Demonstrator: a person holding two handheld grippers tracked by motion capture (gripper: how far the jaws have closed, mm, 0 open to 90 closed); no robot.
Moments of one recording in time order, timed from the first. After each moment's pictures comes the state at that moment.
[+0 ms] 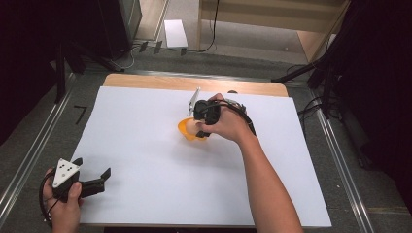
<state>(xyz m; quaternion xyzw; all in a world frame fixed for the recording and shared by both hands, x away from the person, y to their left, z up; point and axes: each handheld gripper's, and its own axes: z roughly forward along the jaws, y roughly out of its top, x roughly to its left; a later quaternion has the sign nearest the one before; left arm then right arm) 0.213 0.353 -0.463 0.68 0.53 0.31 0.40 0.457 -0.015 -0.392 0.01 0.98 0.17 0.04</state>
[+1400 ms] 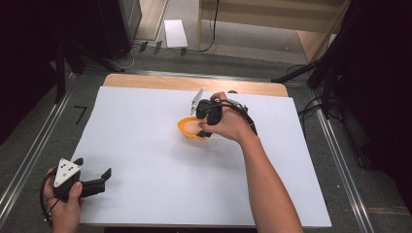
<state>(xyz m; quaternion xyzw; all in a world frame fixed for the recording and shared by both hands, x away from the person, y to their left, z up) 0.214 0.353 -0.463 0.69 0.52 0.30 0.39 0.457 -0.023 -0.393 0.02 0.98 0.19 0.06</state>
